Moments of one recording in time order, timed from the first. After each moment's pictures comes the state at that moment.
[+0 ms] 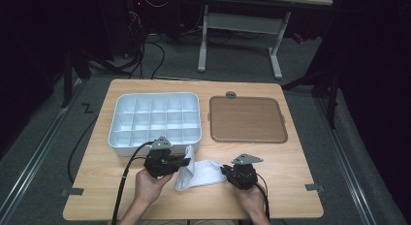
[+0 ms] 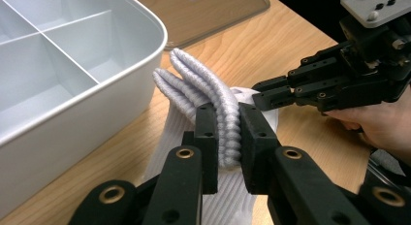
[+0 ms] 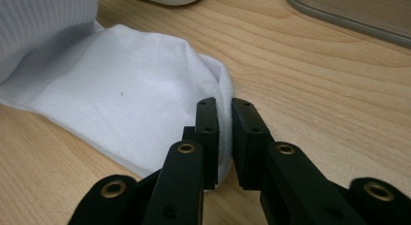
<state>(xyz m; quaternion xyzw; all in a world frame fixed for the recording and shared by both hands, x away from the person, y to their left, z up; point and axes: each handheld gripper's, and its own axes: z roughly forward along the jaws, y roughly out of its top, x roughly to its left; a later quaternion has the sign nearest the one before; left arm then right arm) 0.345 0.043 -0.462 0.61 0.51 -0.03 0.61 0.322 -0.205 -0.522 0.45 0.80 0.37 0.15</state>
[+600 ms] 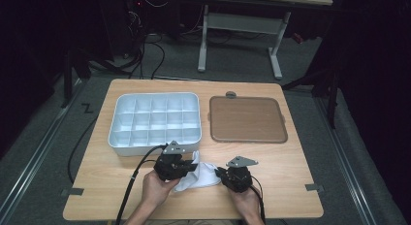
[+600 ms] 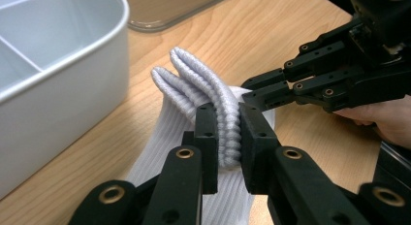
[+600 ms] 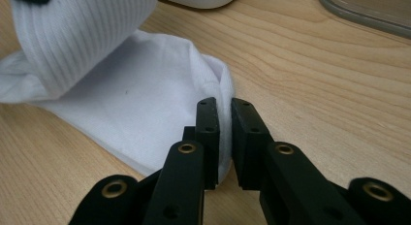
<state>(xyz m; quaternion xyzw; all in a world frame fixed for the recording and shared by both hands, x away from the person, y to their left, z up) 0.338 0.016 -0.475 0.65 0.49 -0.02 0.58 0.317 -0.190 -0.525 0.44 0.80 0.38 0.13</state>
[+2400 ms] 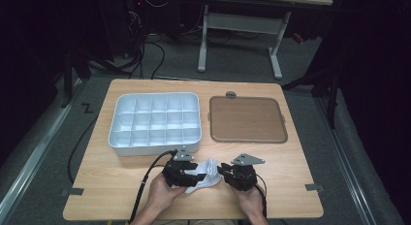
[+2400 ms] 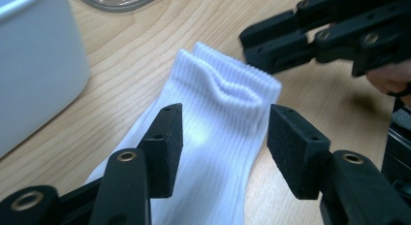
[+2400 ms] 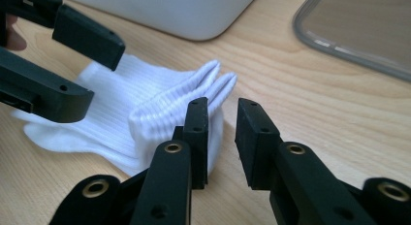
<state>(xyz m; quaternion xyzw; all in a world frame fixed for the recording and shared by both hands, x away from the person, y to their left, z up) 0.328 0.004 -0.492 0.67 0.48 -0.02 0.57 0.312 -0.200 -0.501 0.45 0.79 0.40 0.15</state>
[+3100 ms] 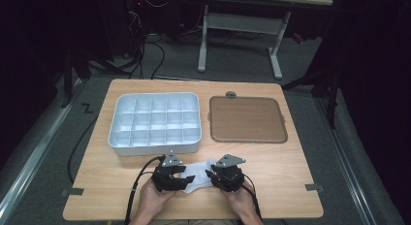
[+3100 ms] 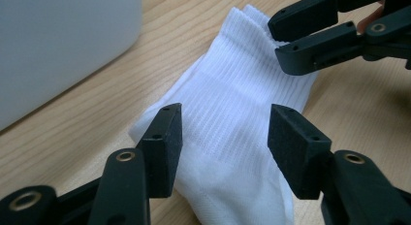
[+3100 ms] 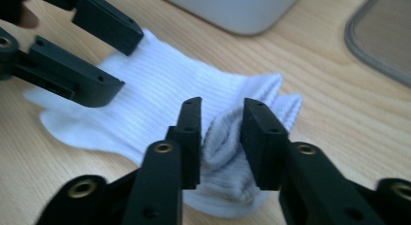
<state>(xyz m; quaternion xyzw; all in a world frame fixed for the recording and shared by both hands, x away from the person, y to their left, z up) 0.324 0.026 -0.516 0.65 0.51 0.02 0.56 0.315 -0.160 -0.502 0.39 0.83 0.35 0.16</state>
